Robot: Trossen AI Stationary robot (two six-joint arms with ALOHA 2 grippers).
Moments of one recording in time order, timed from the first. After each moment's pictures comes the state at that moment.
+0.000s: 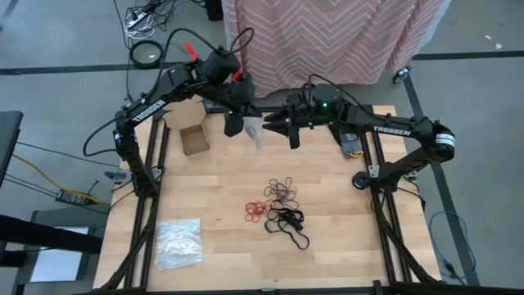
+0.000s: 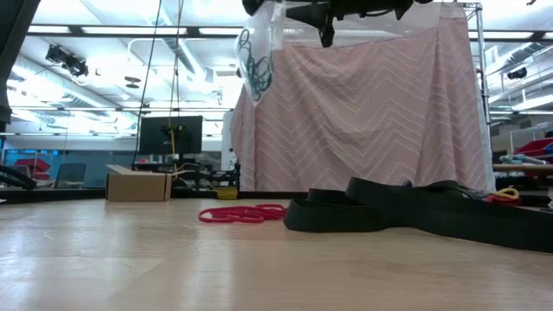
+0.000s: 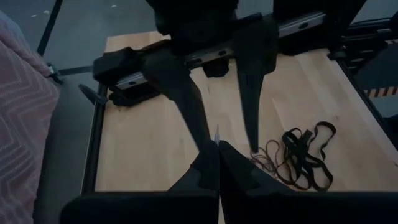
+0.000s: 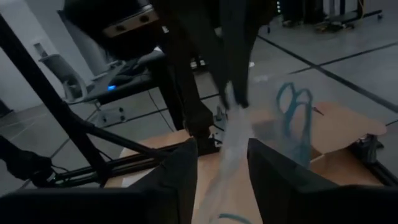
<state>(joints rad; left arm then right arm) 0.40 1.75 2.19 -1.11 0.37 0.37 -0.33 1.40 1.21 0.09 -0.38 0.25</state>
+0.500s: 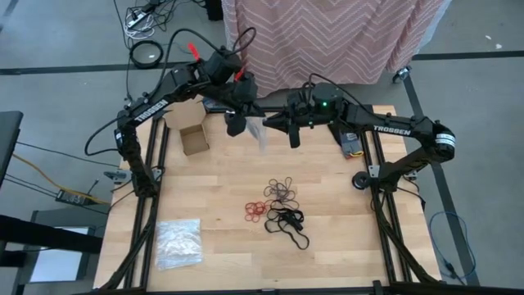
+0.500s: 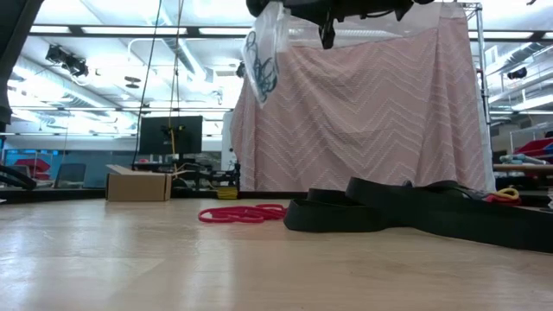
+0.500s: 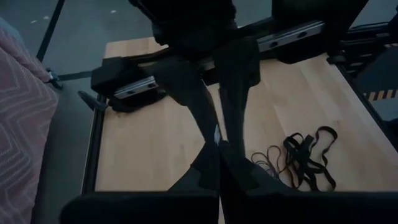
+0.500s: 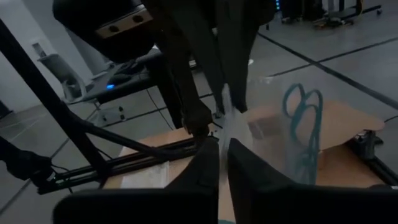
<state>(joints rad) 0.40 1.76 2.19 -1.09 0.38 0.37 -0.34 1.40 1.21 0.07 -0.38 0.25</state>
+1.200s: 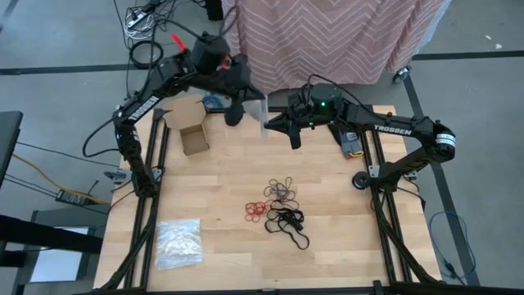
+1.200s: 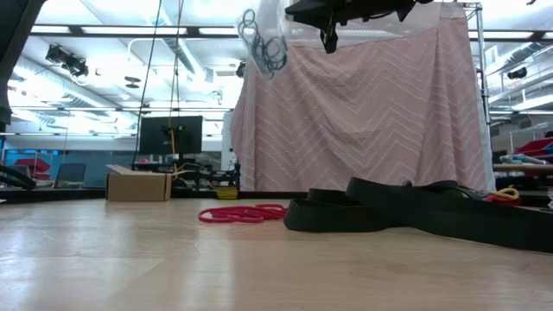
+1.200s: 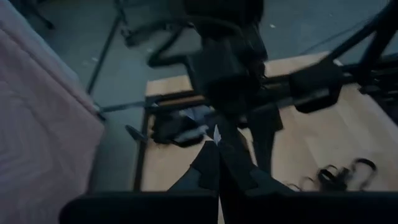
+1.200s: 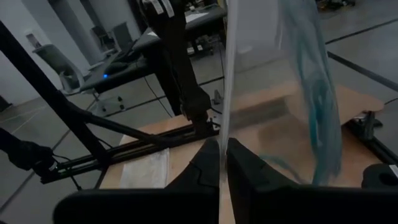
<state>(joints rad) 0.43 1.76 2.35 -1.04 0.30 0.38 -0.34 1.40 1.21 -0.01 -0.39 0.25</state>
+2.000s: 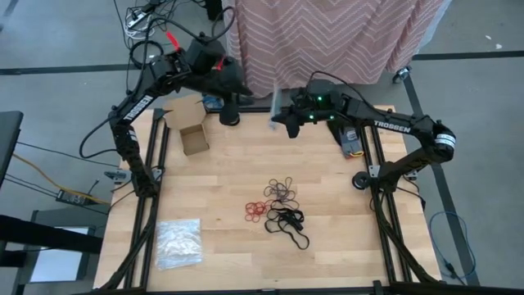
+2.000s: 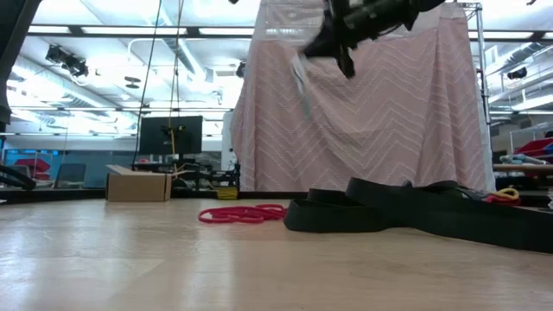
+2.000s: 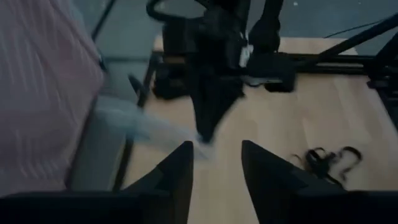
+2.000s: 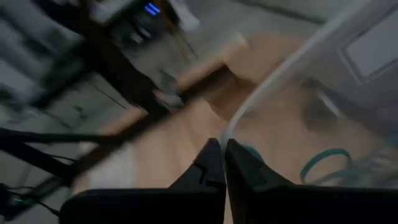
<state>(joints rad) 0.44 1.75 2.36 -1.27 0.24 0.21 -0.46 1.41 1.21 -0.28 -0.26 0.39</state>
